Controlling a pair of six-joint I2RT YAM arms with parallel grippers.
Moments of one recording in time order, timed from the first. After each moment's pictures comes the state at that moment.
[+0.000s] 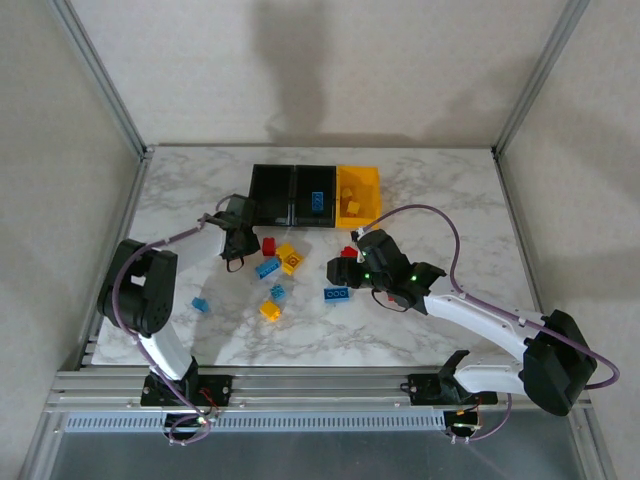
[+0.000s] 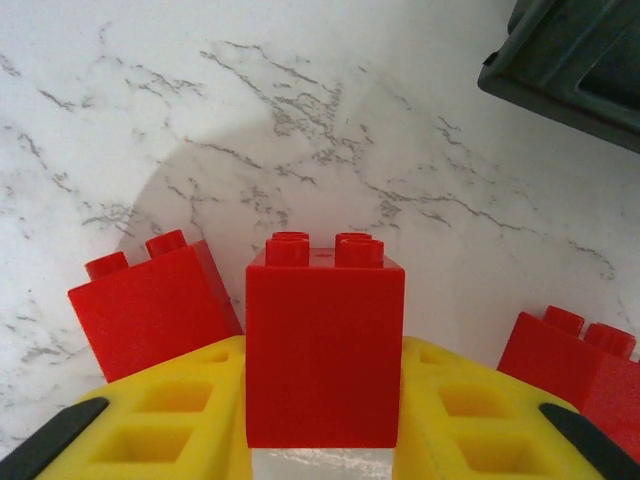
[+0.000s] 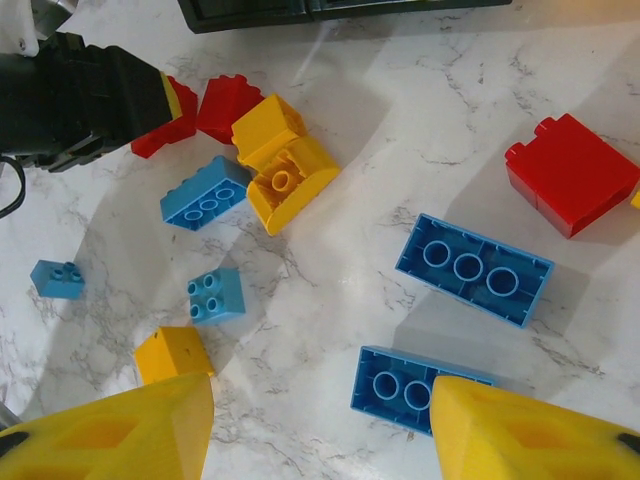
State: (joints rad) left arm -0.29 1.72 1.01 -0.45 -0.19 -0.65; right arm 0.82 1.22 0.77 -0.28 -0.05 0.67
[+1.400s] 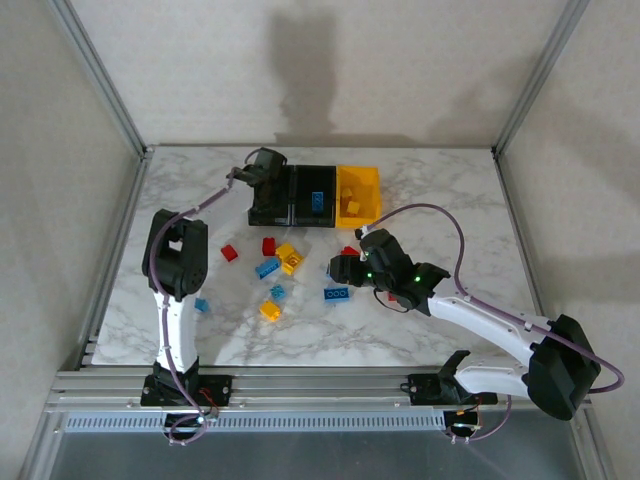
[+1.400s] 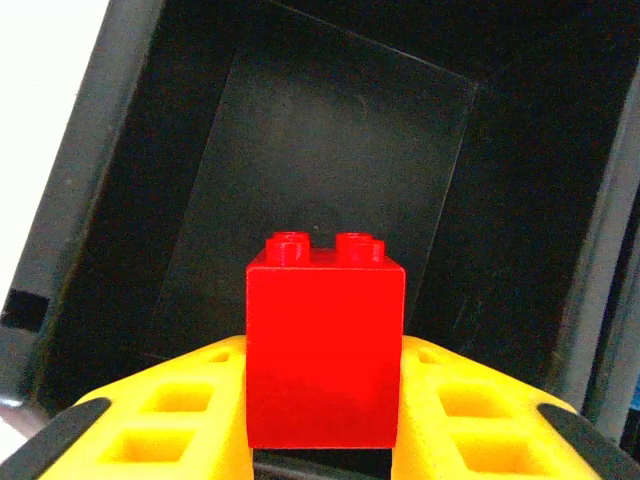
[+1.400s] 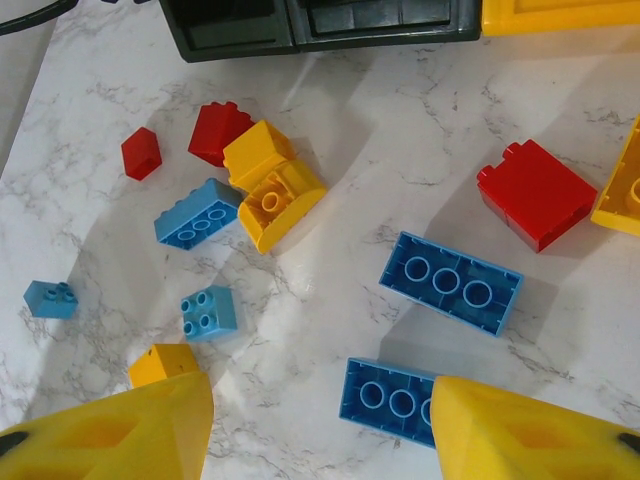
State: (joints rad) left arm -0.35 2.08 1.64 -0.59 -0.17 -0.65; right arm 0.82 1.19 0.77 -0.29 0.00 0.67
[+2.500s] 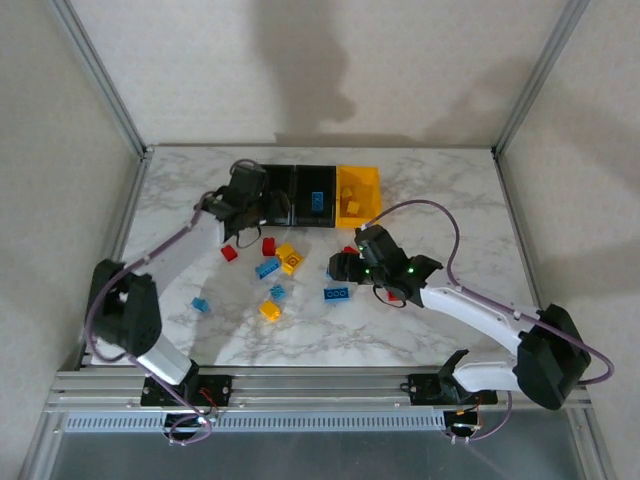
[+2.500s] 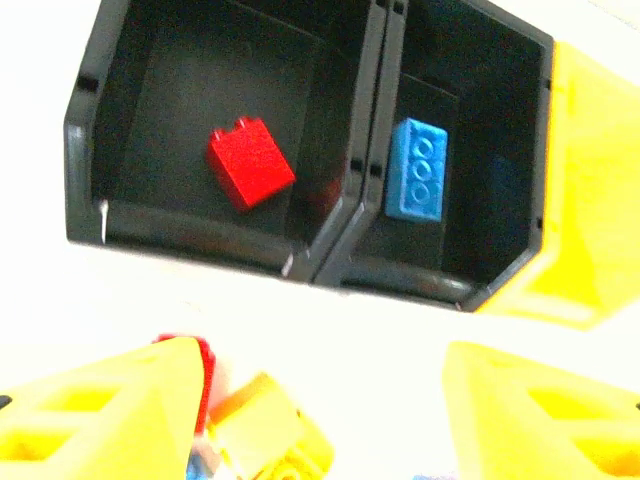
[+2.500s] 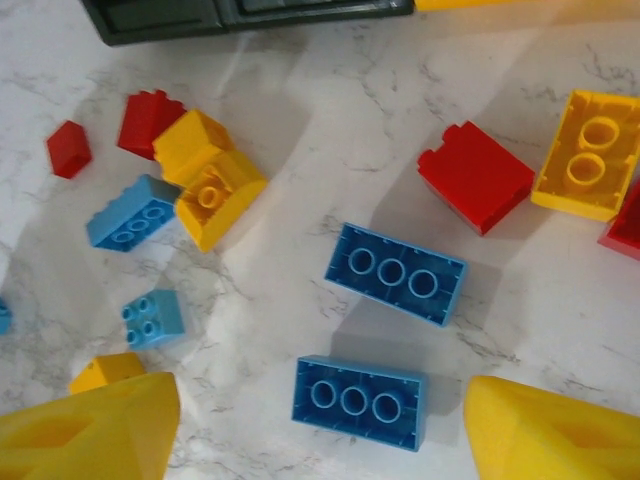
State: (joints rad) left arm -0.40 1.56 1.18 -0.42 -0.02 -0.70; right arm 0.80 1.28 0.84 -0.39 0.04 0.69
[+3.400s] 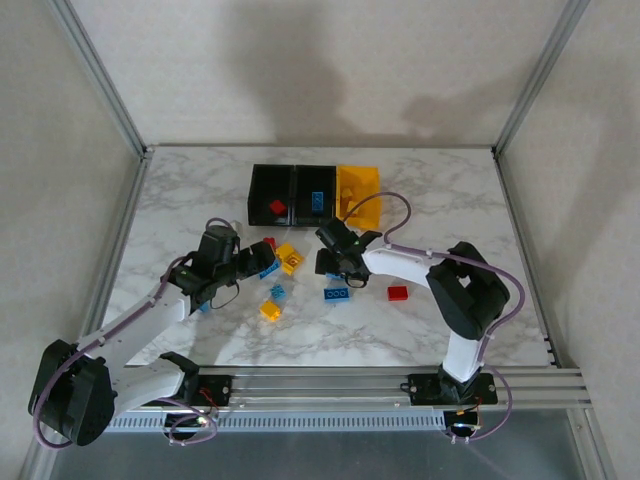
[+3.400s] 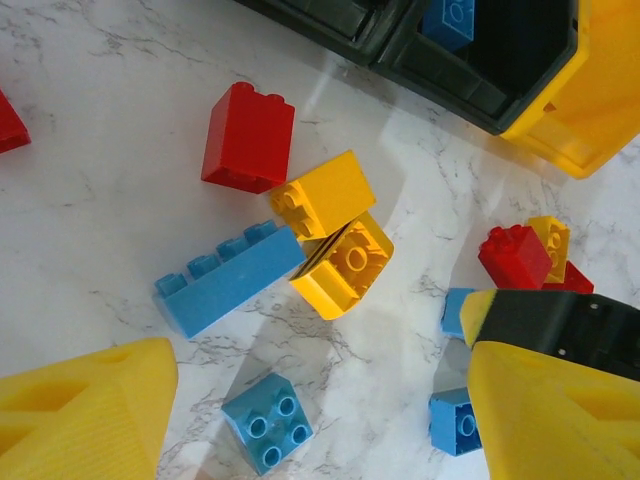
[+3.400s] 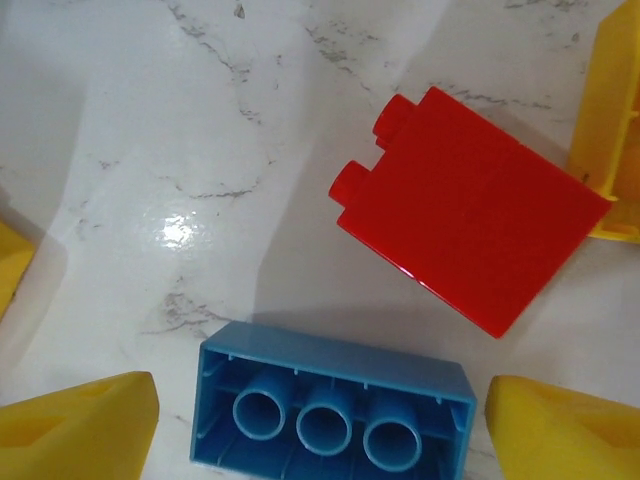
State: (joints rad) left arm -0.41 1.10 0.63 -0.27 0.07 -0.78; right arm 0.80 1.81 1.12 -0.50 0.15 0.82
